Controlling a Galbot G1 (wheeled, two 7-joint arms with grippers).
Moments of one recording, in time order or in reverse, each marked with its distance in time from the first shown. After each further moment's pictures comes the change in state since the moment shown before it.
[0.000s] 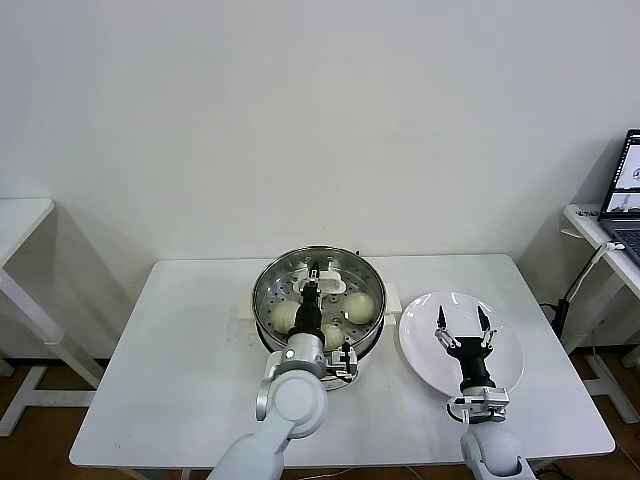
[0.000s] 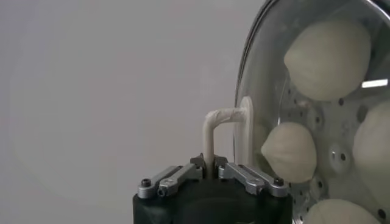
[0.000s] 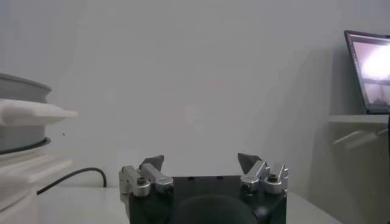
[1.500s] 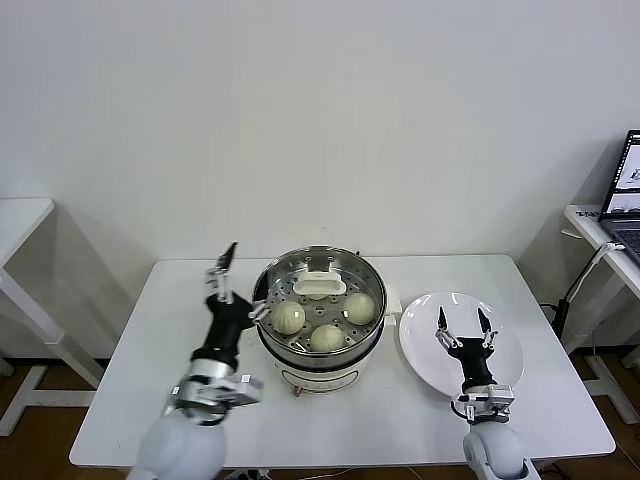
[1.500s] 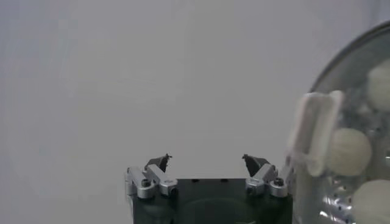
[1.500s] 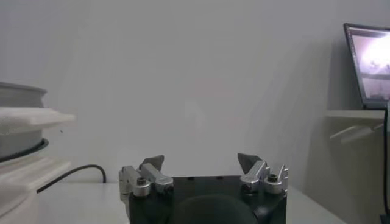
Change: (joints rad) left arm 0.333 0.197 -0.361 -0.416 -0.783 -0.248 -0.298; right arm -0.038 -0.026 -0.005 0.094 0.075 -0.113 0.011
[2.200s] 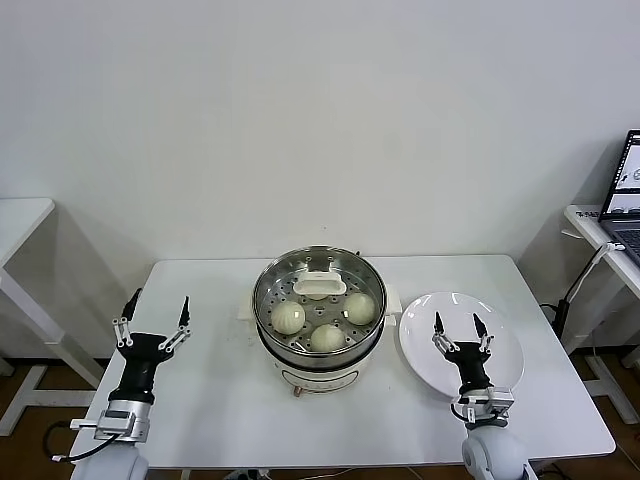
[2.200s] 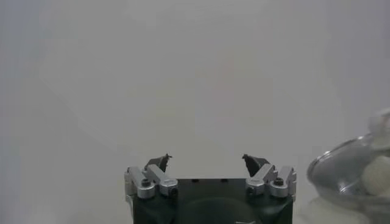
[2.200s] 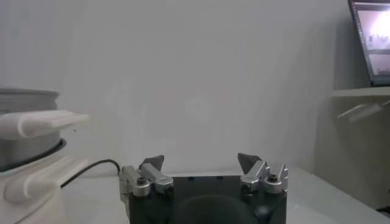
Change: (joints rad) left arm 0.179 -0.028 -0.387 0.274 -0.751 -0.571 -0.044; right arm -0.030 0.002 -0.002 0.043 0.041 -0.048 -0.010
